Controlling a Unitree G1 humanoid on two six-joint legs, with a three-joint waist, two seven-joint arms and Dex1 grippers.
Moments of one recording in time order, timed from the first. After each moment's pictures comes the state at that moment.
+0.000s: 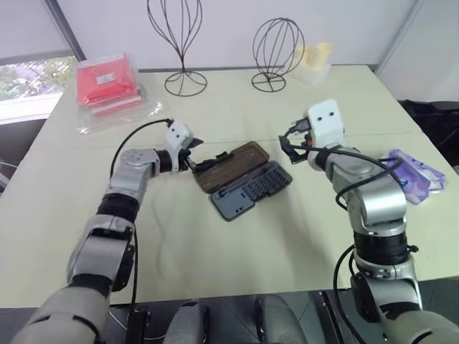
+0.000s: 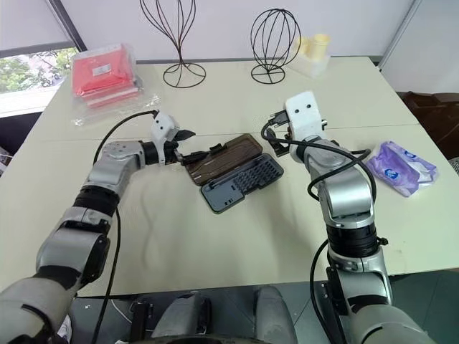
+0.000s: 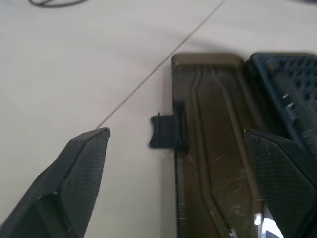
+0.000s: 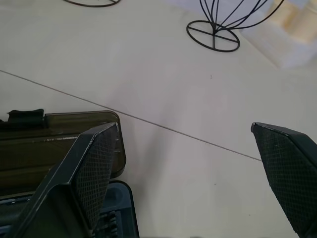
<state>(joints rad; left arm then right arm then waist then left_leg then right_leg) -0.92 0.39 -0.11 0.86 -0.12 0.04 -0.94 -0.65 -0.38 -0.01 -0.32 0.06 1.03 0.21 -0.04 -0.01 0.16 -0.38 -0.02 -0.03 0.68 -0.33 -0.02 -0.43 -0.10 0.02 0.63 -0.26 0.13</state>
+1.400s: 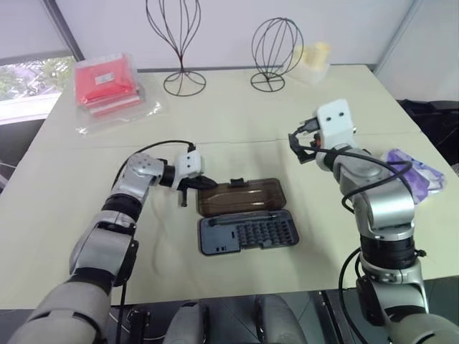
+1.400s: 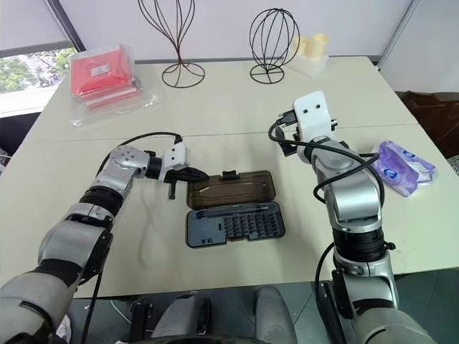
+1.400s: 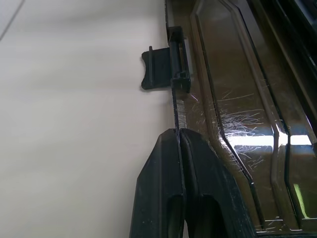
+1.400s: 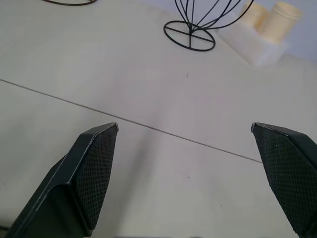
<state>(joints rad) -0.92 0.41 -0.19 0.98 0.05 -0.33 -1.35 -0.63 -0.41 -0.02 -0.35 0.06 1.03 0.19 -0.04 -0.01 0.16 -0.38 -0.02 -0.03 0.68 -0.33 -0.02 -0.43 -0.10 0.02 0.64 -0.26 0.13</state>
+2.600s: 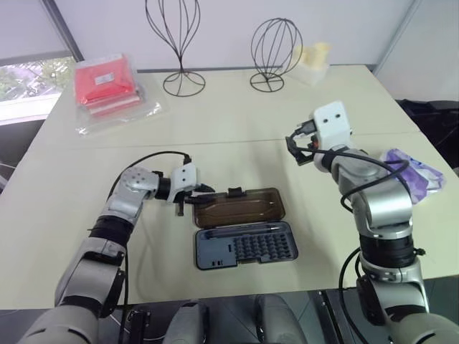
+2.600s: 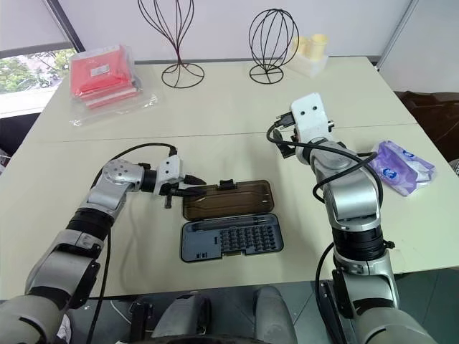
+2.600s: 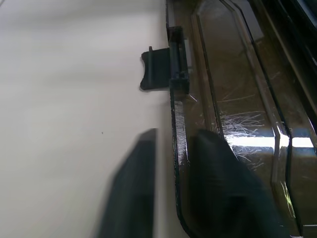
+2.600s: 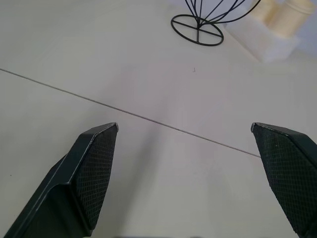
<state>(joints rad) -0.71 0.47 -0.19 0.61 -0.01 -0.14 -1.28 -0.63 -0.42 -0.01 -0.33 0.06 1.03 0.21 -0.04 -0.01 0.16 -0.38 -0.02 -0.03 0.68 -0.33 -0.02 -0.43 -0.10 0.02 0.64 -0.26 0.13</state>
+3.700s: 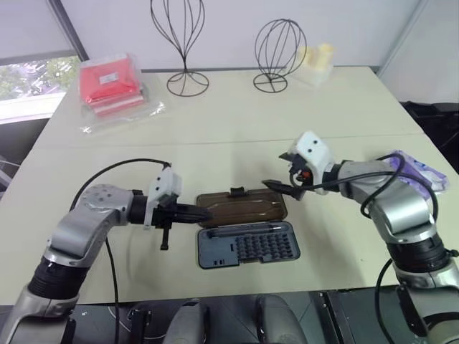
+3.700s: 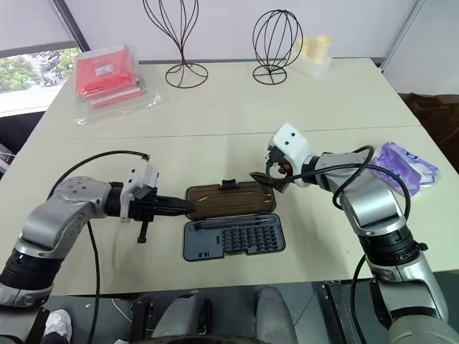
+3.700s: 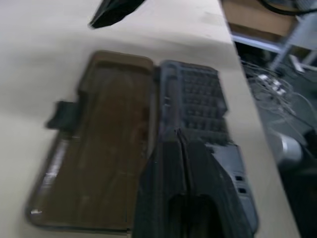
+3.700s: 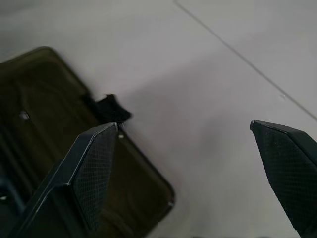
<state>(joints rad) -0.35 0.72 -0.10 -0.27 -0.46 0.53 -1.28 -0.58 -0.69 0.16 -0.26 0.25 0.85 0.79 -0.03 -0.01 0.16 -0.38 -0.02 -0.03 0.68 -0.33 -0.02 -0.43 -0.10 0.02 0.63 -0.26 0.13</state>
